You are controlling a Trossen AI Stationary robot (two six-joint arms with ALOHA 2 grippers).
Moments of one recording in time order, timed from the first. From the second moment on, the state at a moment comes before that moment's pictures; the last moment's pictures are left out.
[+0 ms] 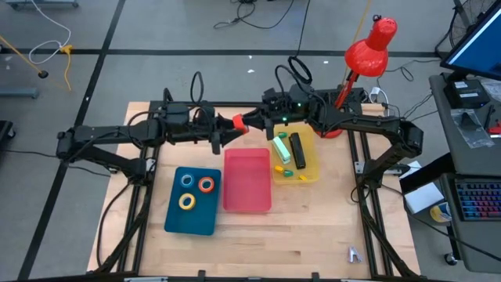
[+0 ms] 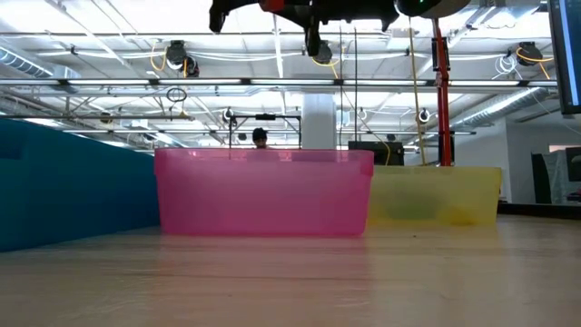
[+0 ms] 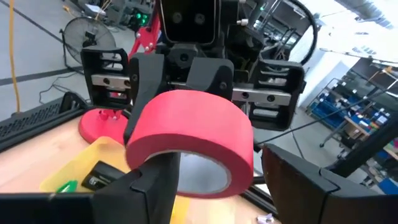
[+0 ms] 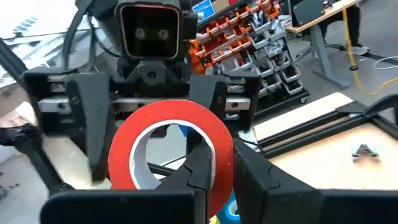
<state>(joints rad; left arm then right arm) 0.15 1.20 1.06 0.08 0.00 -0.53 -0.32 1.57 1.29 0.27 -0.45 0.49</state>
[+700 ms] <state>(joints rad) 0.11 1.11 1.06 -0.56 0.21 -0.81 -0.32 1.57 1.29 -0.11 -0.50 0.33</state>
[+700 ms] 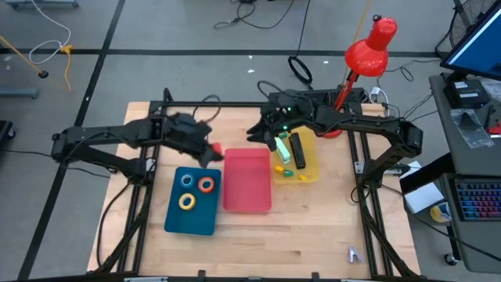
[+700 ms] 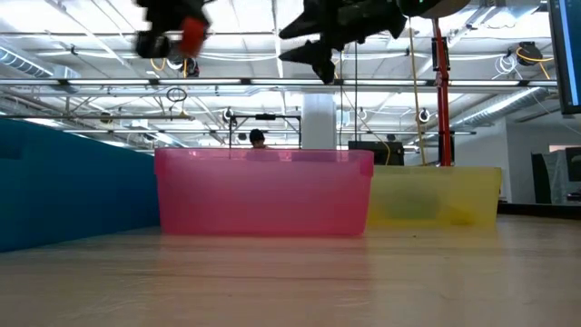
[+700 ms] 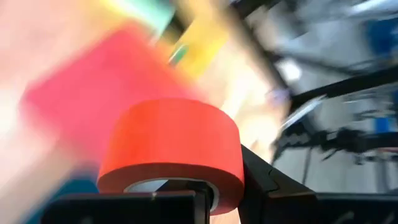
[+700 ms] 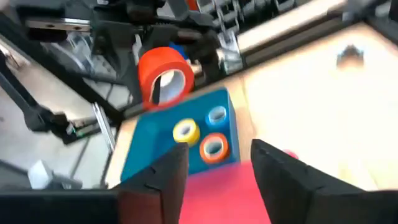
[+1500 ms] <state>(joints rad) -0.30 1.49 1.06 -0.84 0.26 -1.37 -0.35 1.57 1.27 -0.14 -0.49 0.27</state>
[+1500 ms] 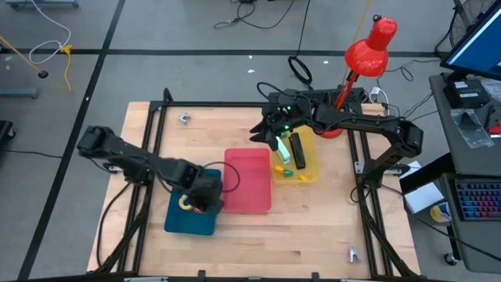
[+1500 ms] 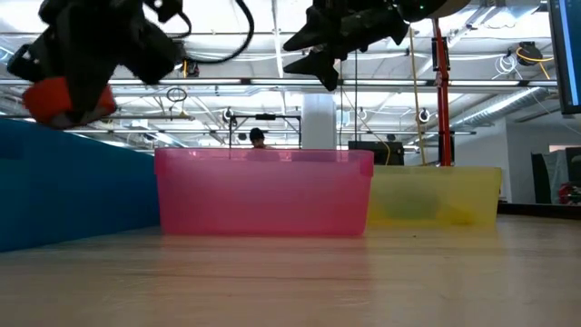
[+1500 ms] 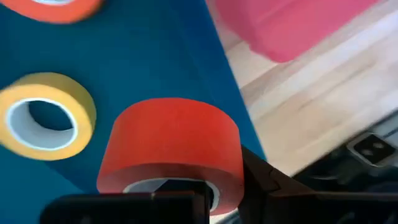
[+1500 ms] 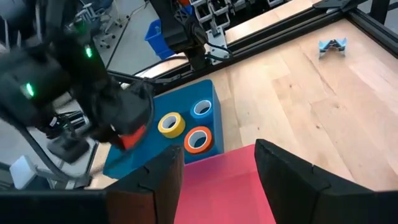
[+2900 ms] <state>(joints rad) -0.16 1.13 1.06 -0.95 -0.39 -1.33 -0.37 1.57 1.27 -0.14 -0.50 0.27</state>
